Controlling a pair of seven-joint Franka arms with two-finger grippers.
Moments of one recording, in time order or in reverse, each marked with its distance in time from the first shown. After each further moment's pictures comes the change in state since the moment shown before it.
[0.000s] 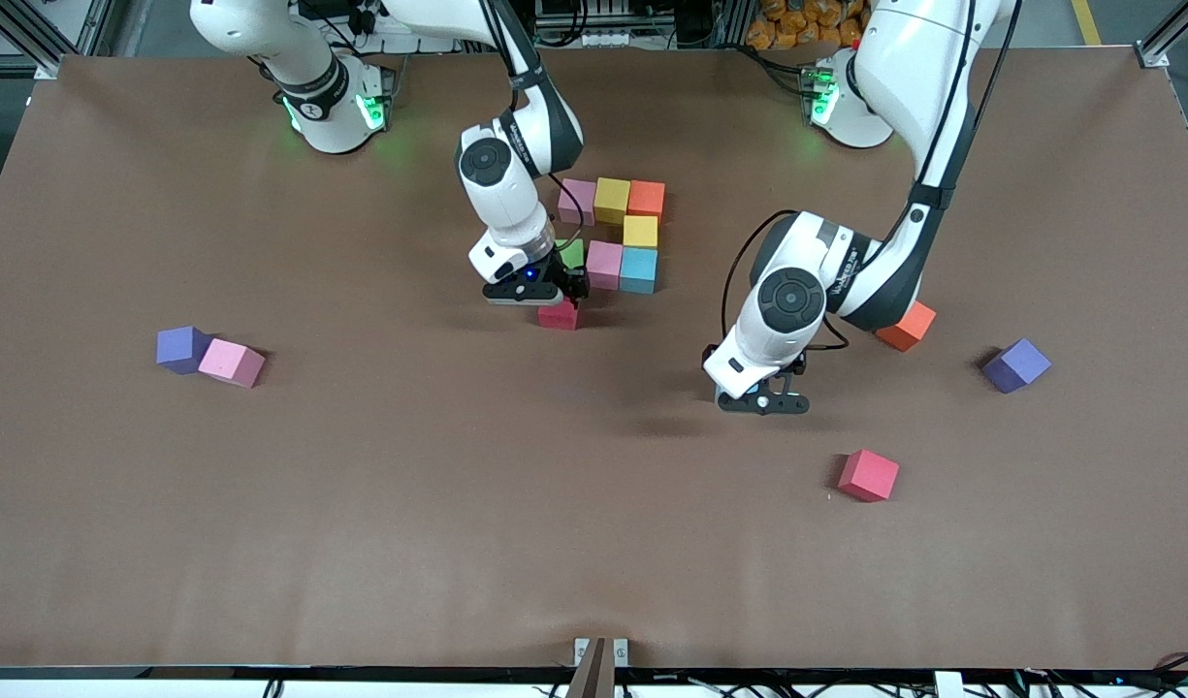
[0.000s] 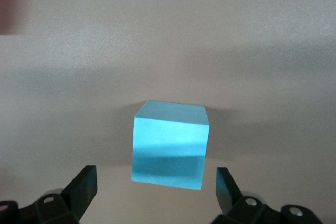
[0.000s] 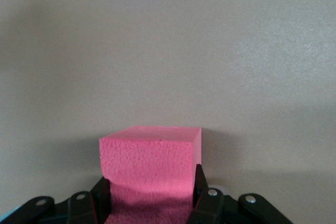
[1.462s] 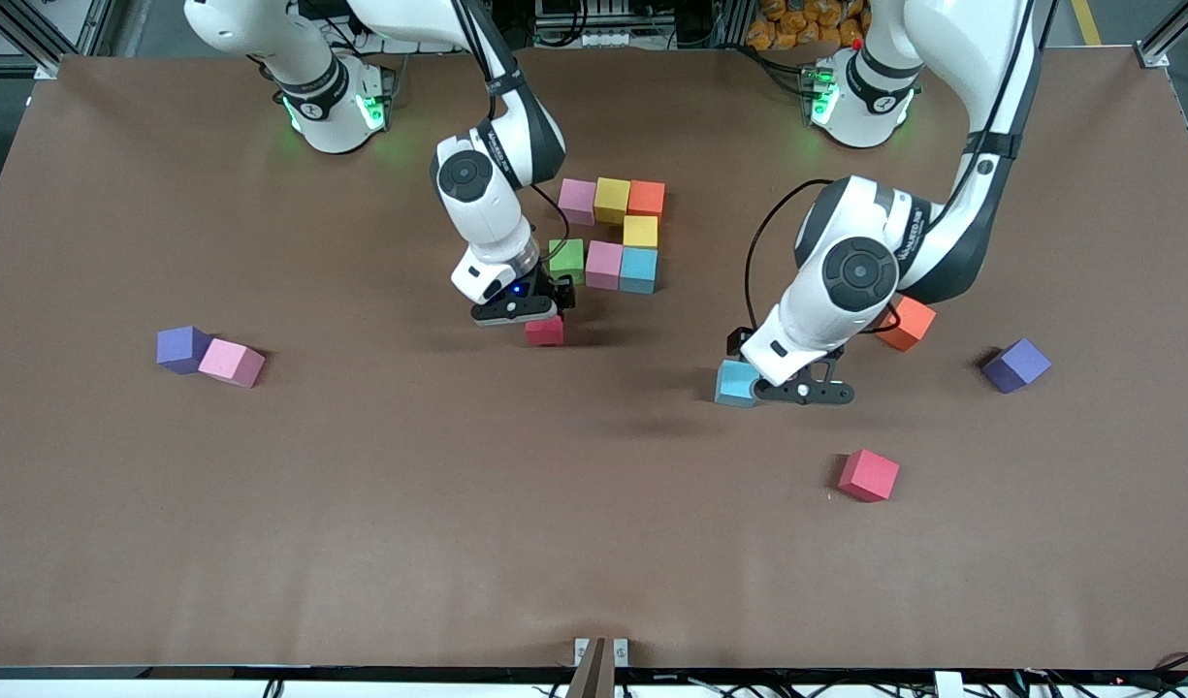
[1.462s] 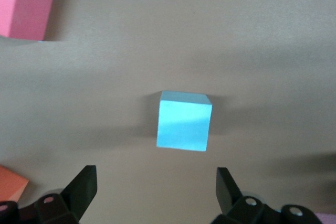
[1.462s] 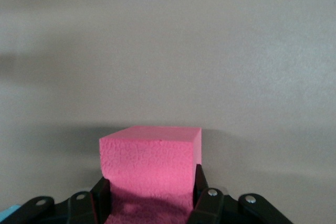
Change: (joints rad) left arm 0.039 -0.126 0.005 0.000 -0.065 -0.109 0.091; right arm -0.097 -0.056 -0.001 0.027 -0.165 -0.081 -0.085
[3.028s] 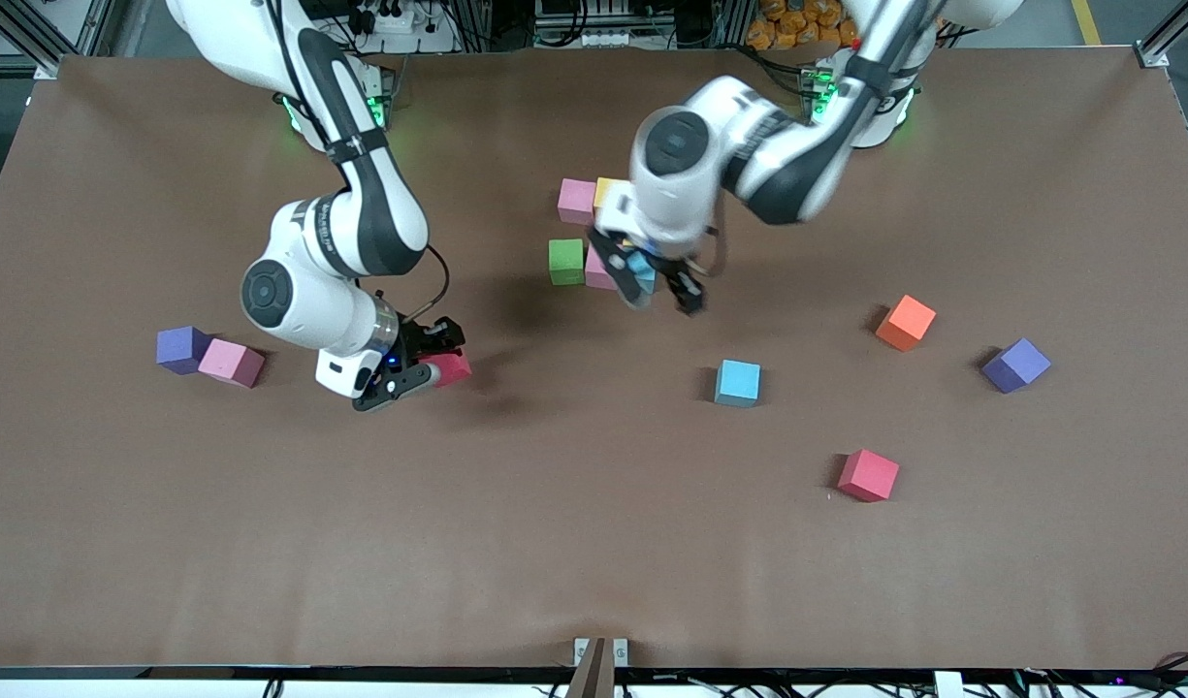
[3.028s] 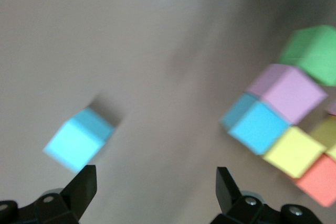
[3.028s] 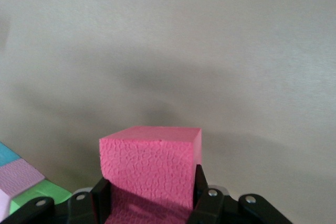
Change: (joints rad) left arm -0.072 -0.094 -0.150 -0.013 0.104 -0.060 0.623; right arm -0.459 -0.070 0.050 0.180 0.002 -0.485 -0.633
